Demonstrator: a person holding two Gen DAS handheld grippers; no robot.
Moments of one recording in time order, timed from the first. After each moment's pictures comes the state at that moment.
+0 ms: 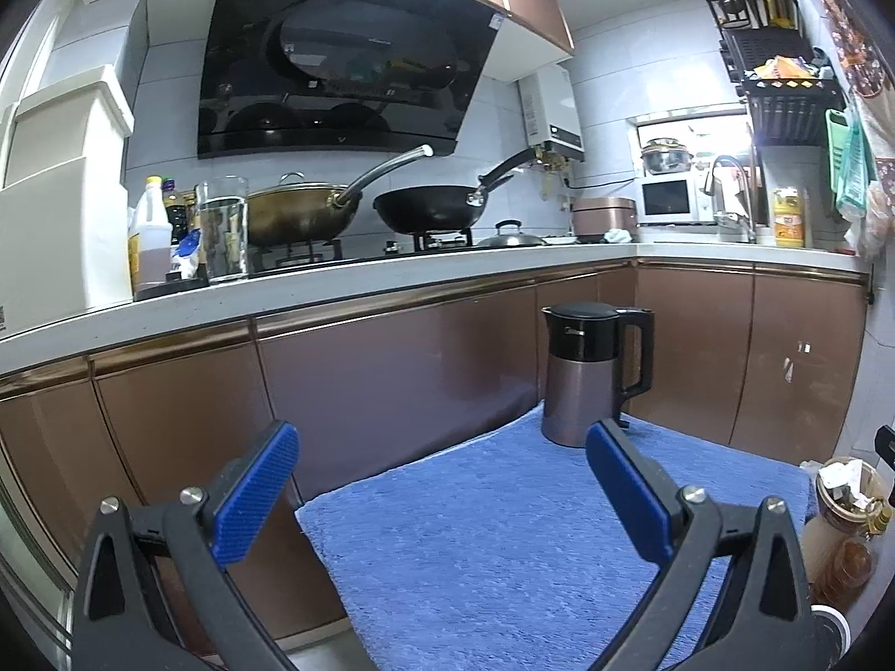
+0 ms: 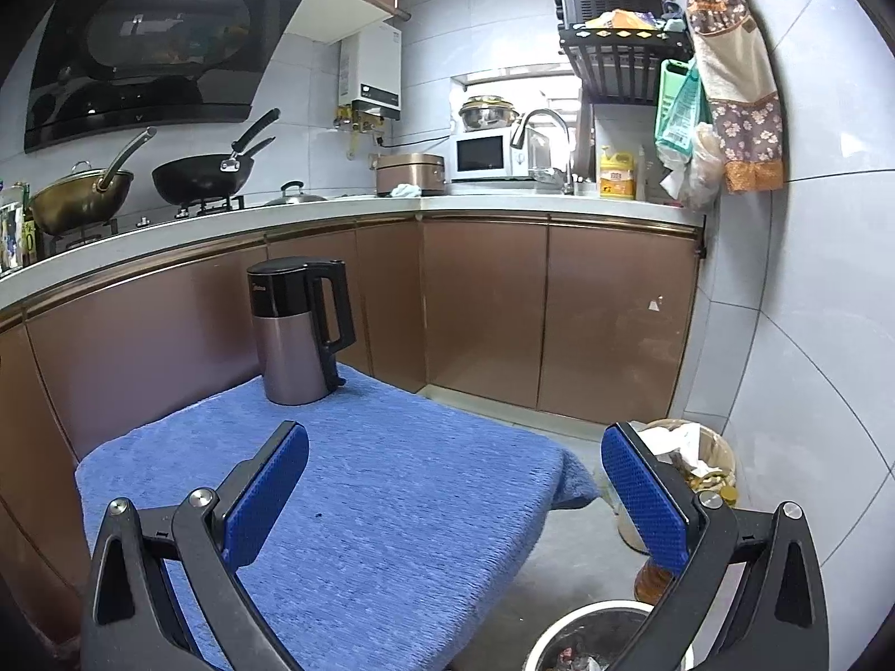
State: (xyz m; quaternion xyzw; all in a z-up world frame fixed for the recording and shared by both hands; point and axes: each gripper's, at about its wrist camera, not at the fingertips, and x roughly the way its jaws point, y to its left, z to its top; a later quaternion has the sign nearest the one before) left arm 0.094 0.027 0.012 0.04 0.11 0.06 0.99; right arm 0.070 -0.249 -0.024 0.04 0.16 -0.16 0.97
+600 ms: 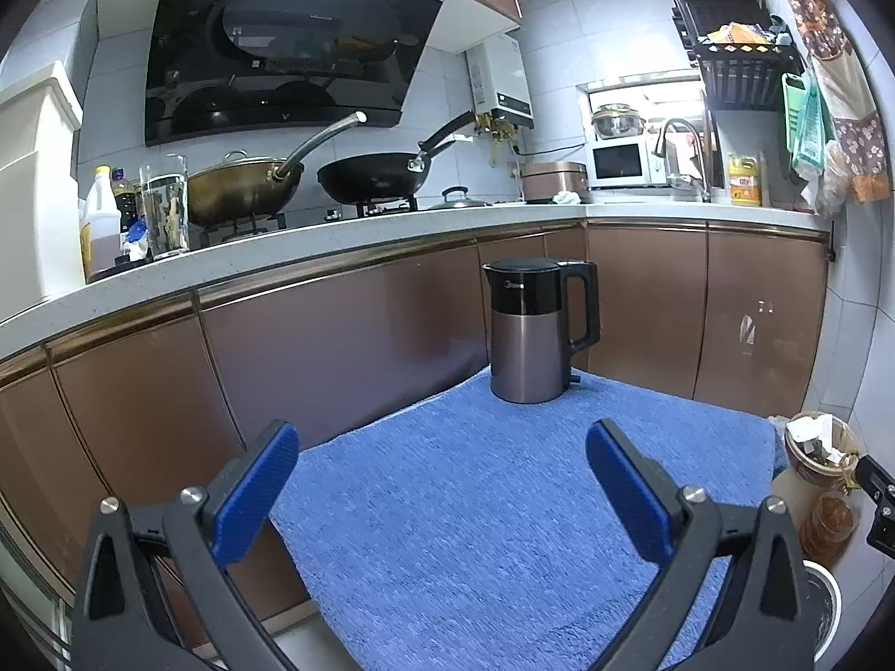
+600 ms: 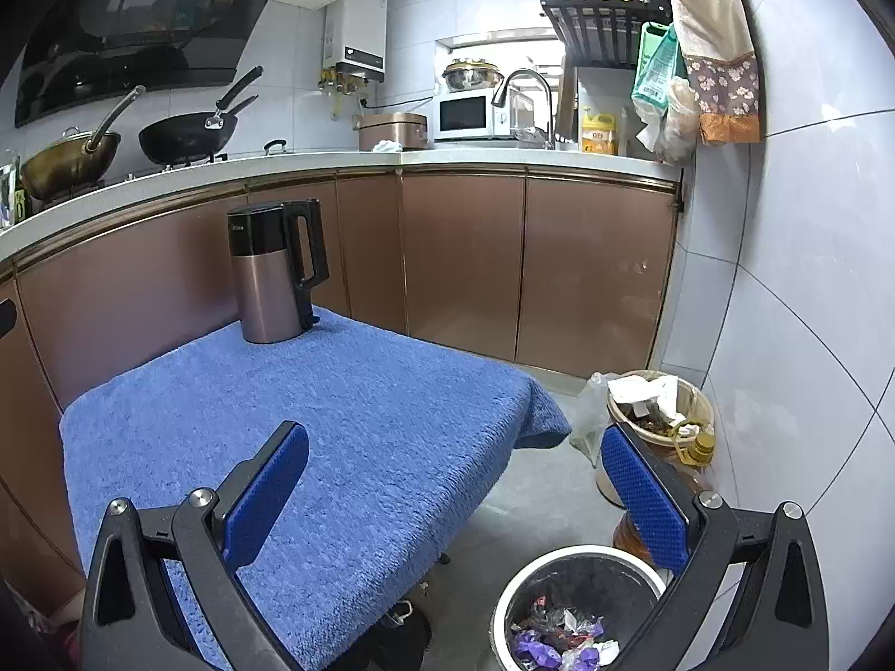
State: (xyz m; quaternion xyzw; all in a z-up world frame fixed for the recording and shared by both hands) left arm 0.090 -0.005 -0.014 0.06 0.15 0.00 0.99; right arm 0.038 -0.261 -0.070 0.04 0.21 -0.17 0.96
